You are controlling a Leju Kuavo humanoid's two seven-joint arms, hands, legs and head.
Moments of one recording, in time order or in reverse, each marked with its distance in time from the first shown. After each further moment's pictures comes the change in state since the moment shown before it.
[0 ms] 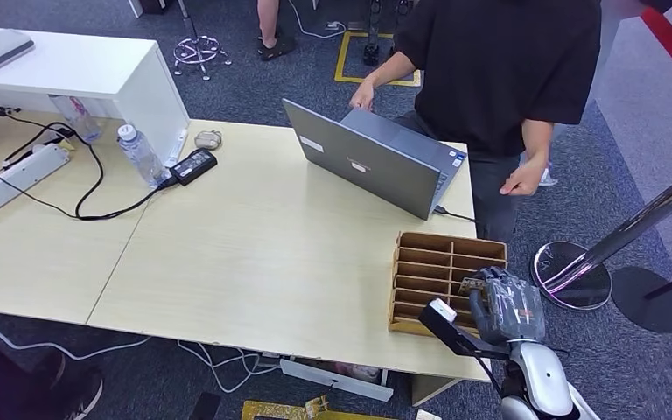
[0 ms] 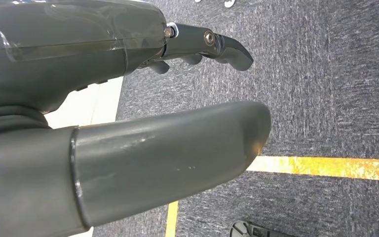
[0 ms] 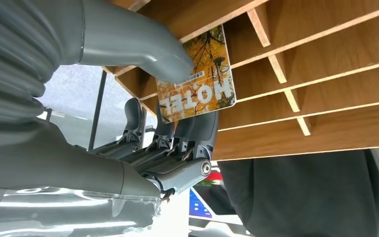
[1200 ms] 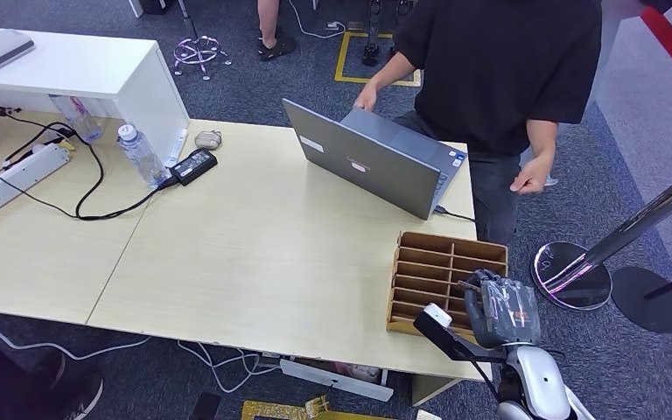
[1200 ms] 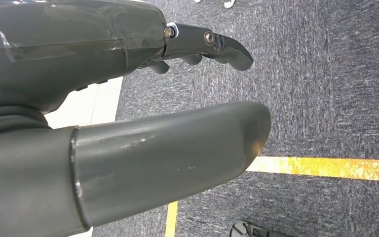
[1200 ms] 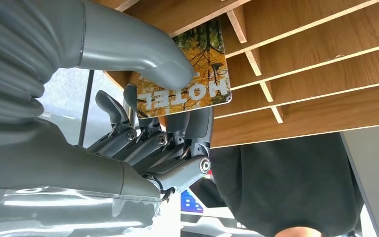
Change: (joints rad) left arm 0.000 0.000 0.000 0.000 0.000 0.001 -0.002; right arm 0.005 -0.007 0.027 -0.033 -0.002 -0.034 -0.009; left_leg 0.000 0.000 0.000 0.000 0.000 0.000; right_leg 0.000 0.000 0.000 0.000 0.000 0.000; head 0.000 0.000
